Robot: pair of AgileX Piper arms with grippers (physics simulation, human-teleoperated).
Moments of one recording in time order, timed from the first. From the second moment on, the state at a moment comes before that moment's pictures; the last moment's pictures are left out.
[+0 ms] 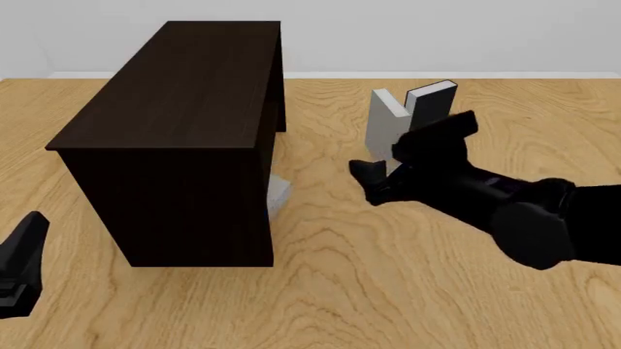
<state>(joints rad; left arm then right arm) 0.01 0.02 0.00 -0.02 0.00 0.54 1.42 -0.58 -0.40 0.02</state>
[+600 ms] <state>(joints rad) 0.01 0.02 0.00 -0.02 0.00 0.42 1.02 -0.48 -0.23 -0.04</state>
